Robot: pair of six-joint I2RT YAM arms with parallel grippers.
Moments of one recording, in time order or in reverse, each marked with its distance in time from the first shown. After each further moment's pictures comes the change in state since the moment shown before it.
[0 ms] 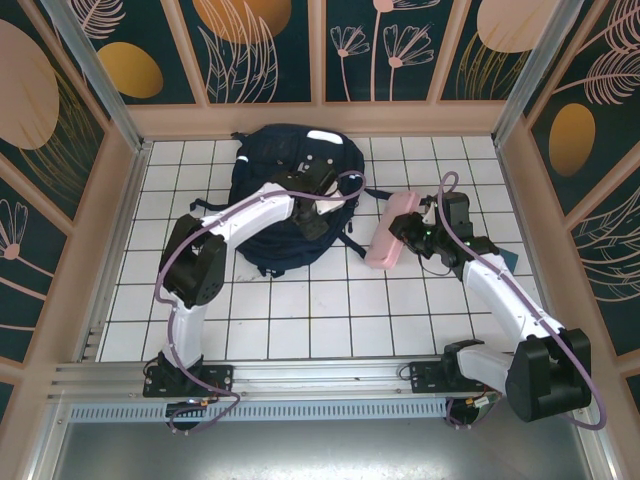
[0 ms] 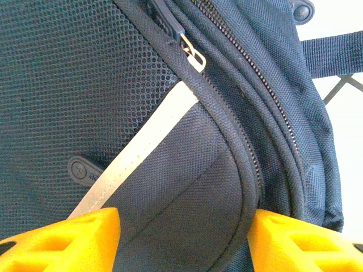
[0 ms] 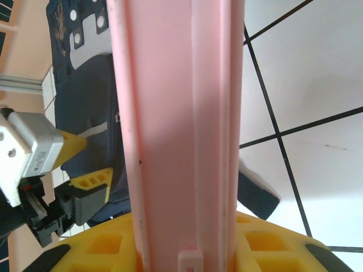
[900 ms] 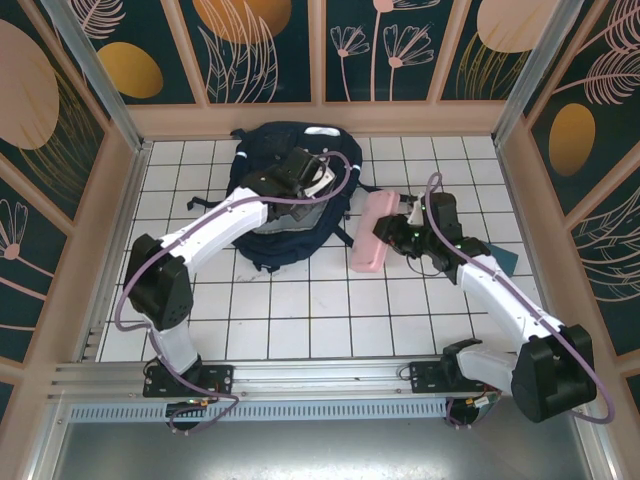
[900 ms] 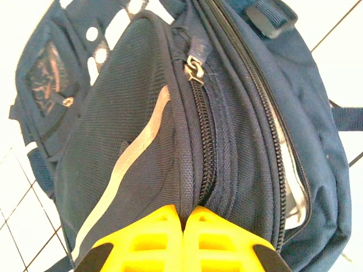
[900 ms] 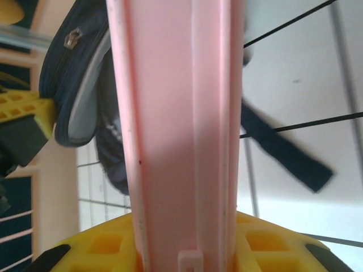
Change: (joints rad) left arm 0.003 -0.265 -0.131 0.184 -0.140 -0.045; right arm 0.117 0.009 -0.006 0.097 -0.090 0.025
